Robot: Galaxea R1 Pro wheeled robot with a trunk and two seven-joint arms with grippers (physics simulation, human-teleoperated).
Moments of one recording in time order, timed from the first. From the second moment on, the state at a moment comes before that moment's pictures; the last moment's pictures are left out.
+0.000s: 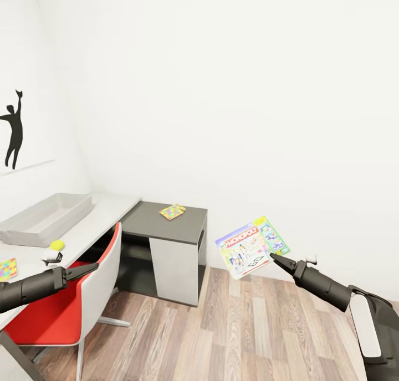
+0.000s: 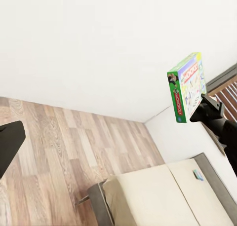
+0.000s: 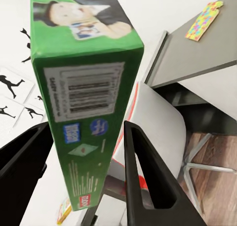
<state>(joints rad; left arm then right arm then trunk) -0.39 0.32 0.53 -1.31 -0.04 1.00 -1.56 -0.36 -0.10 -0.46 -1.37 -0.47 1.03 0.90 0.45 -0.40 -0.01</state>
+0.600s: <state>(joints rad) -0.39 0.32 0.53 -1.31 -0.04 1.00 -1.56 -0.35 -0.10 -0.46 -1.36 -0.47 1.03 0.90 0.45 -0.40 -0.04</state>
